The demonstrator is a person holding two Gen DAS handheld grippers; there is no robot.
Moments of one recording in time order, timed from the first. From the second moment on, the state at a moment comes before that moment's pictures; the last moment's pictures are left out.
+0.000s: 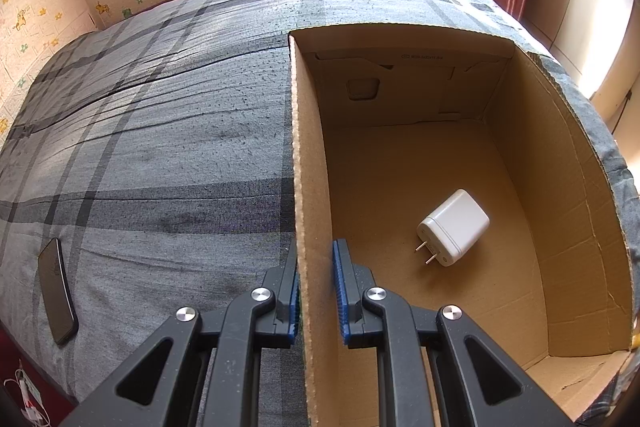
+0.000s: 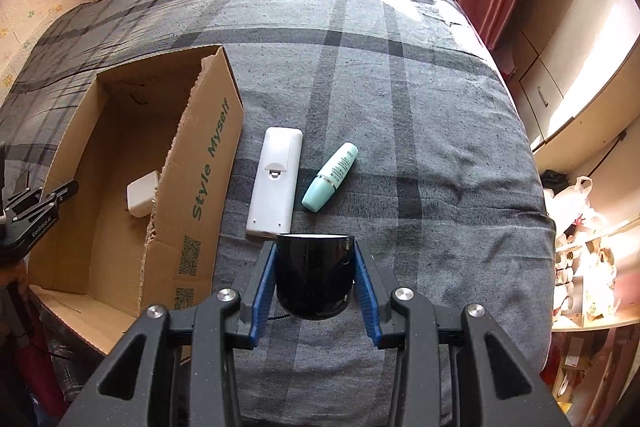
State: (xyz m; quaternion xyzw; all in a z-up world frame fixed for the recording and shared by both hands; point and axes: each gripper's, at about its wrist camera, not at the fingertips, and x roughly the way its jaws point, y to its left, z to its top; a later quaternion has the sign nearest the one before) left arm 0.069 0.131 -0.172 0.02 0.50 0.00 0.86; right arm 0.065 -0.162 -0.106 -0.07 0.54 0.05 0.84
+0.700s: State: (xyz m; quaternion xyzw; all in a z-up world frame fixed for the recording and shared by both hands) left arm 0.069 0.129 -0.171 0.02 0.50 0.00 0.86; right arm 0.060 -0.053 -0.081 -0.11 0.51 0.18 0.83
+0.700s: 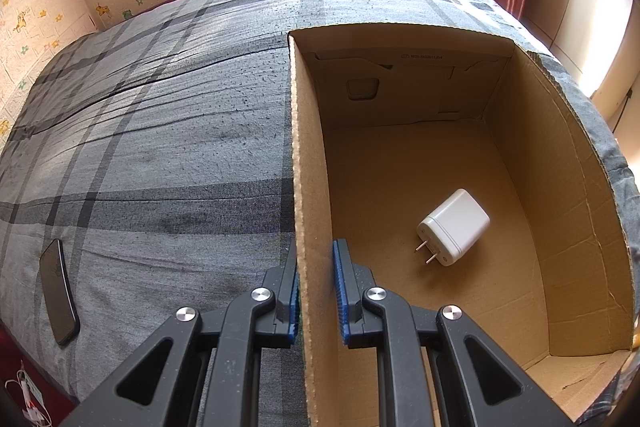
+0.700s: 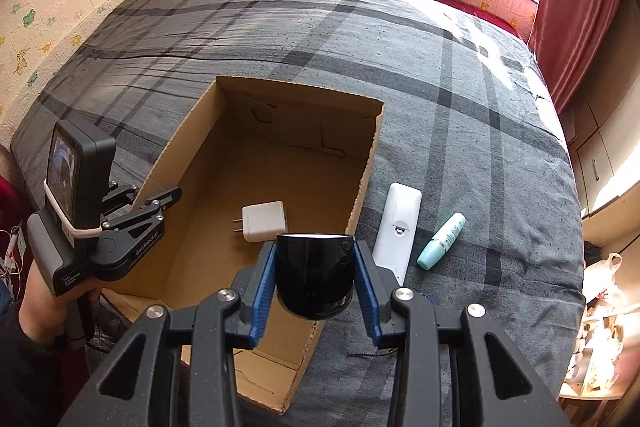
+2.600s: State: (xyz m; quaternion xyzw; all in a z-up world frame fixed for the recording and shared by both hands) left arm 0.068 0.129 -0.170 0.02 0.50 0.00 0.86; right arm 0.053 0.014 -0.183 -0.19 0.59 0.22 0.75
